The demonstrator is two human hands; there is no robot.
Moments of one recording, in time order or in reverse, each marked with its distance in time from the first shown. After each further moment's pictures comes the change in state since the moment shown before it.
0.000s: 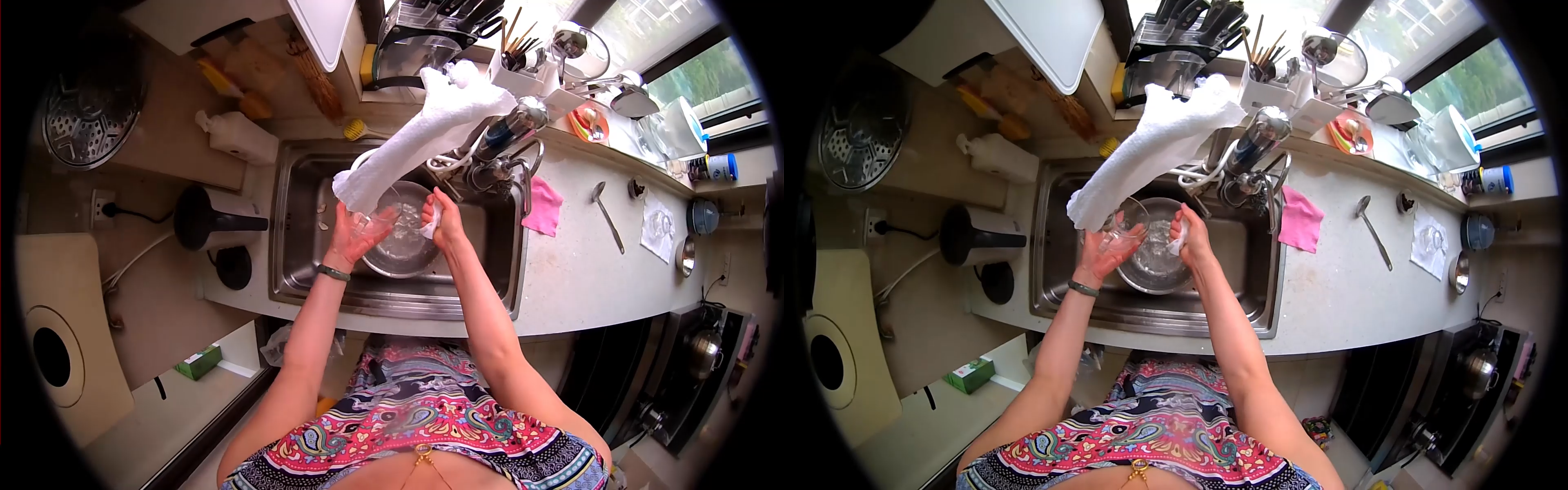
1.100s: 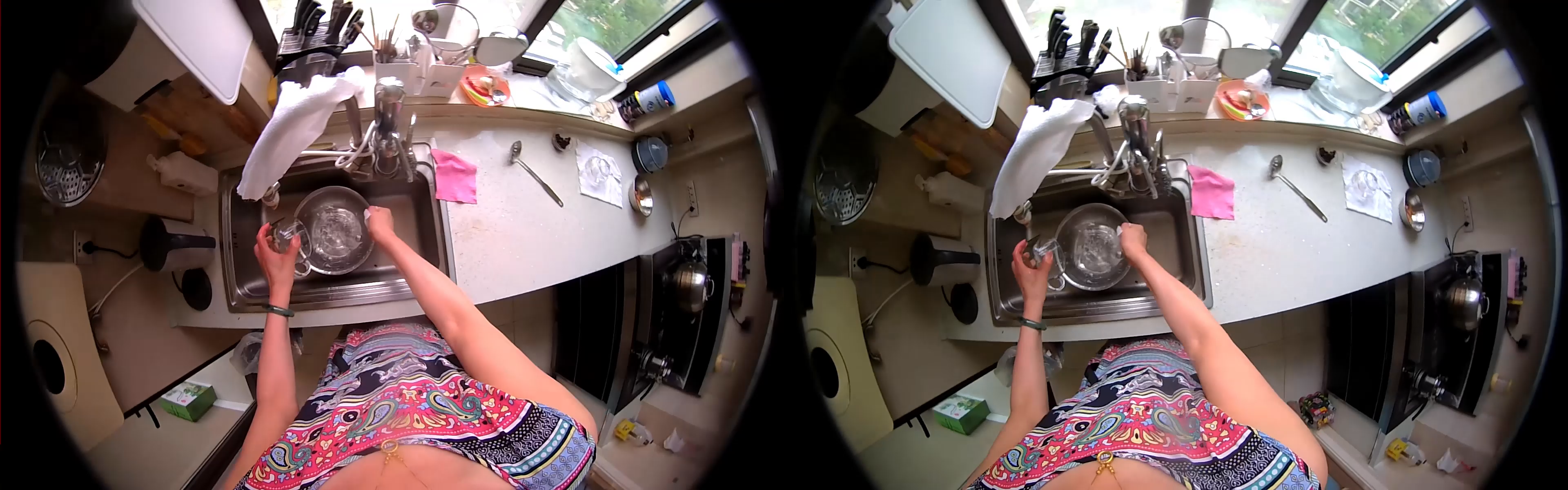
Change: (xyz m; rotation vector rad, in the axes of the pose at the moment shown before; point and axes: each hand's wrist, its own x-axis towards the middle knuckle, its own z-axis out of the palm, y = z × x) left_hand -0.071 -0.057 0.029 1.653 0.690 0.934; right_hand 0.002 0.021 -0.104 -1.073 0.546 -0.441
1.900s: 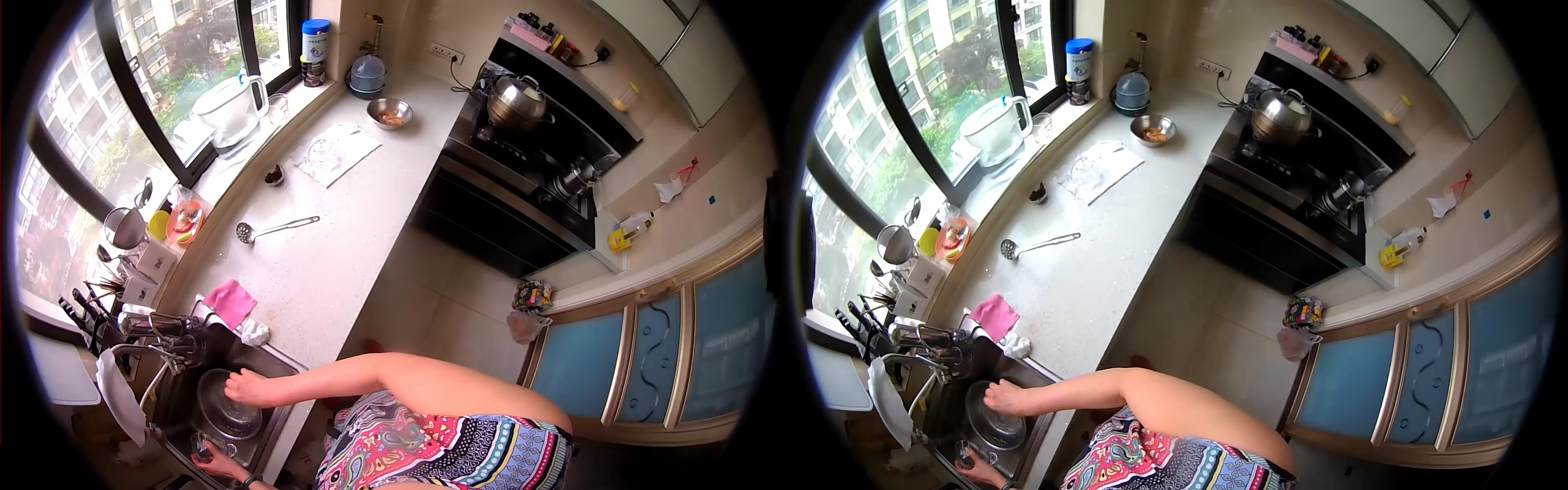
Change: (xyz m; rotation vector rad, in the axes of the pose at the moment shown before) left_hand -0.052 0.002 0.013 0.352 0.336 0.295; right_hand -0.155 -0.056 -0.195 -0.745 0.003 -0.996
